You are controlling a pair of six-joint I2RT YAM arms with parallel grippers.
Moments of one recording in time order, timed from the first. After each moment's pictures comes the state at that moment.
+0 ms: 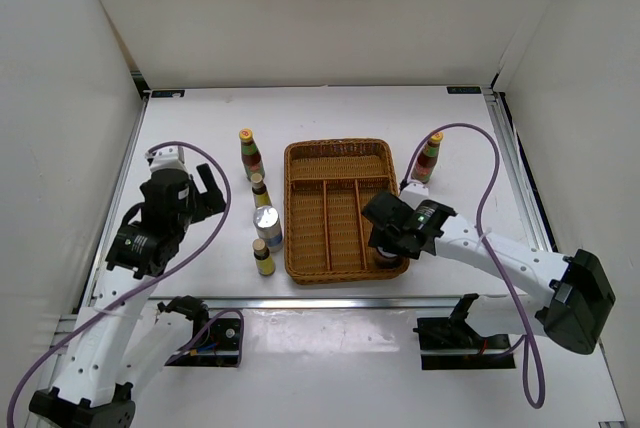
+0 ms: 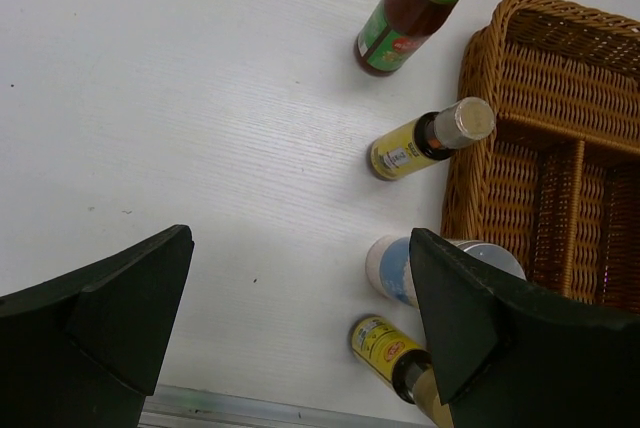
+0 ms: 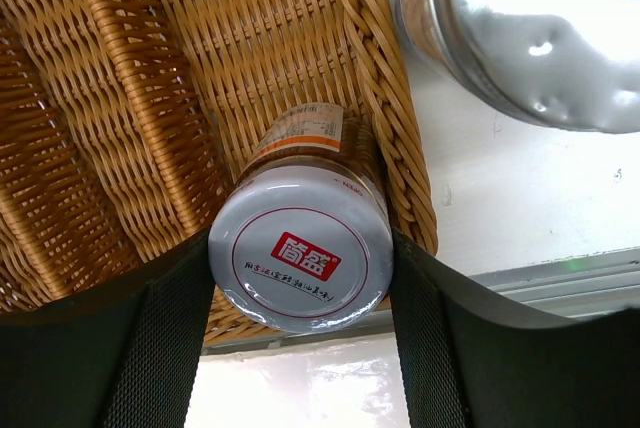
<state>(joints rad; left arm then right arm) -0.30 0.73 0.94 -0.79 -0.33 -0.43 0.94 1.22 0.90 -0.93 0.42 1.10</state>
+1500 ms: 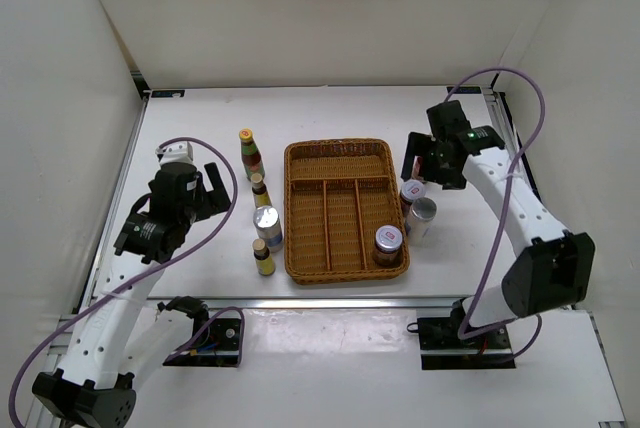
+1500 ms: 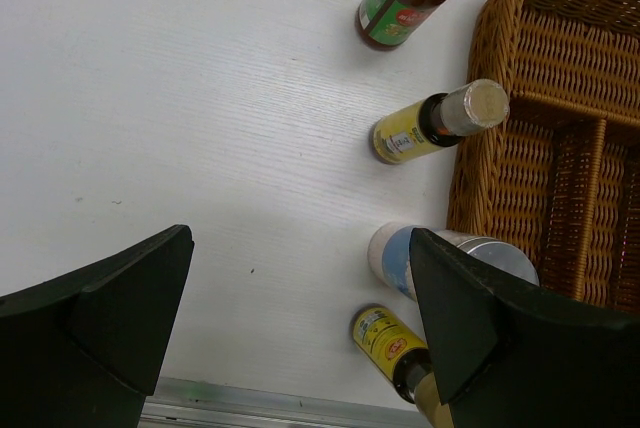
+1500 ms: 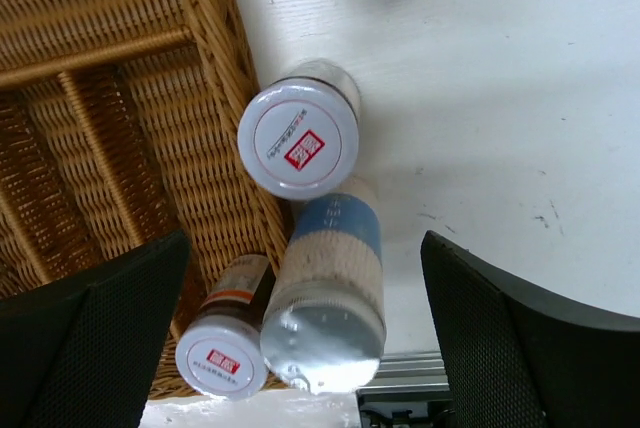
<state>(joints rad) -0.30 0.81 0.94 -0.79 -0.30 -0.43 0.31 1.42 1.33 -0.99 0.13 0.43</state>
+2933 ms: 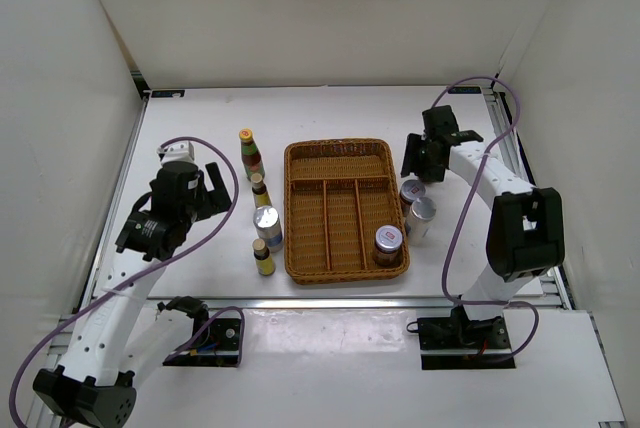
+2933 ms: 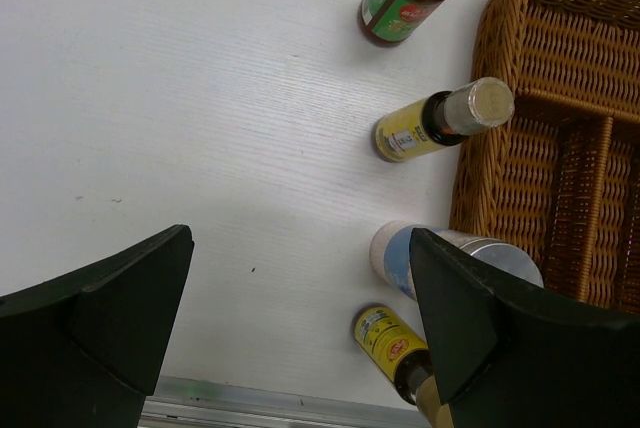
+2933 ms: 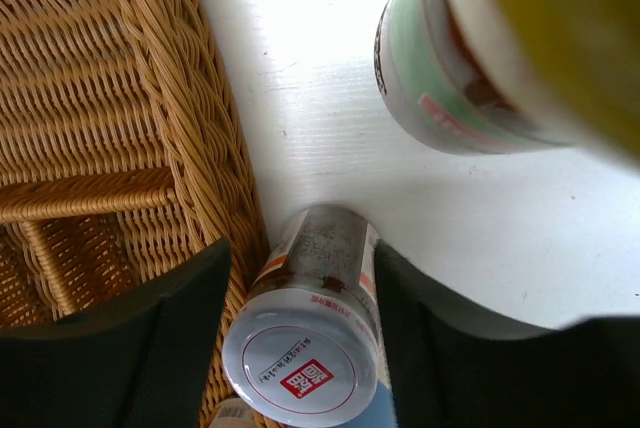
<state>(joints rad) -0.30 0.82 0.94 -0.79 -0.30 -0.43 0.22 1.67 1.23 -0.62 -0.01 0.35</state>
